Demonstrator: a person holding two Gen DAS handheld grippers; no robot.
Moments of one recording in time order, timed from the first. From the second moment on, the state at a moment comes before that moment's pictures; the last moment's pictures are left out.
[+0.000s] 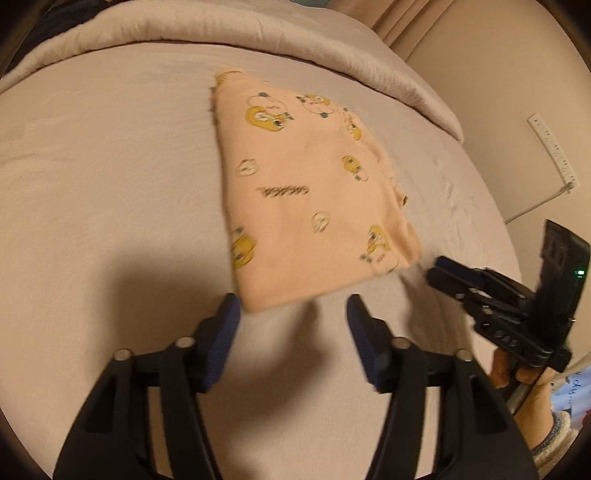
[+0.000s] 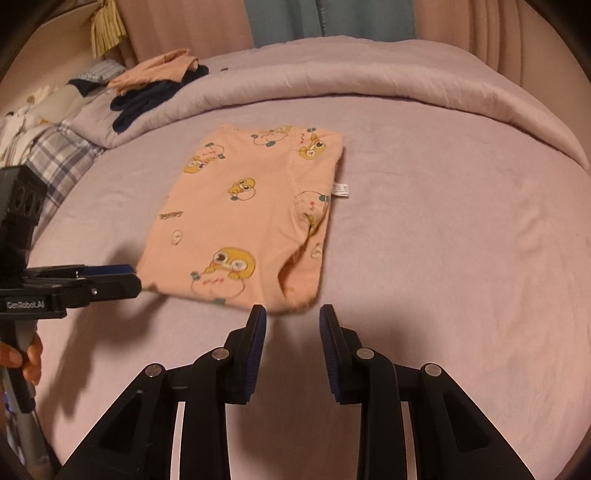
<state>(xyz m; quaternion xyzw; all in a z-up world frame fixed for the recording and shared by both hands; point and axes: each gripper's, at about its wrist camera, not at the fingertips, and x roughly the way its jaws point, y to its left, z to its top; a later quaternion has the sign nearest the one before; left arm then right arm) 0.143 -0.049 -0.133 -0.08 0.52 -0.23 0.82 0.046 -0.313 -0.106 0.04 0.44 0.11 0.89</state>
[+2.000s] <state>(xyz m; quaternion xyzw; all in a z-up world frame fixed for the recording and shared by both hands) 0.205 -0.020 -0.148 -0.20 0.50 -0.26 0.80 0.134 -0.370 -0.142 0.33 0.47 0.18 0.80</state>
